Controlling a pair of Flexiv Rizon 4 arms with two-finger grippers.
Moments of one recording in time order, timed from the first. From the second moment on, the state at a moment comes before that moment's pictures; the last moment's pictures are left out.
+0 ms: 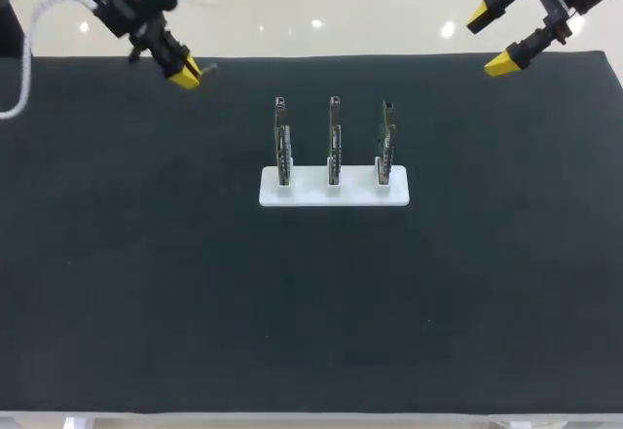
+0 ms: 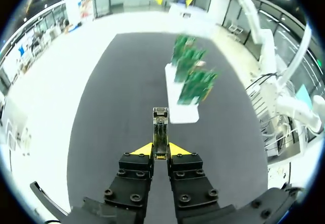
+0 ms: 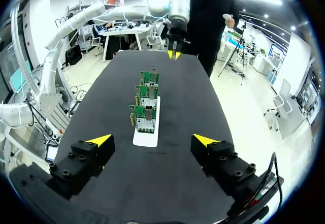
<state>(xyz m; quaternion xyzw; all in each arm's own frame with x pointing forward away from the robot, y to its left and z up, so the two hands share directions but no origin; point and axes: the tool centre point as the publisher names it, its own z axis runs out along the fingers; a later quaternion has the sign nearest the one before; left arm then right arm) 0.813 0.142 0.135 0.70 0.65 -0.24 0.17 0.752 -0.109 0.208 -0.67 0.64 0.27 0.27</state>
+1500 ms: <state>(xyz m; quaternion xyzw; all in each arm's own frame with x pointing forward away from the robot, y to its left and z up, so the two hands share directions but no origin) 0.725 0.156 0.239 0.64 0.50 -0.44 0.40 0.752 -0.109 0.208 -0.67 0.64 0.27 0.27</state>
